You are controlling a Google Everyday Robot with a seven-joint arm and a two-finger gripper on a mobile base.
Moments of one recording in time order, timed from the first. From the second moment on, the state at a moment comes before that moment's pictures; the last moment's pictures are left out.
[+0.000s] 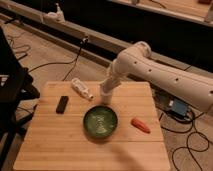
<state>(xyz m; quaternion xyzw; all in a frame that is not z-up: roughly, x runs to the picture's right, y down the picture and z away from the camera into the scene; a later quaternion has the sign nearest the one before) 0.045 -0.091 0.760 -0.15 -0.07 0.72 0.68</state>
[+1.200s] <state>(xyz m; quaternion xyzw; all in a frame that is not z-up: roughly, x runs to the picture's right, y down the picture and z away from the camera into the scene) 0.036 -0.096 0.817 -0.12 -0.07 0.72 0.68</state>
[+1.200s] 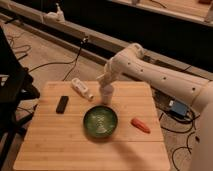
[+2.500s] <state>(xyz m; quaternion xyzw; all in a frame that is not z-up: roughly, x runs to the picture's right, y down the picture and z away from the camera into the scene) 0.028 -0.055 0.843 -0.16 -0.03 0.73 0.66</state>
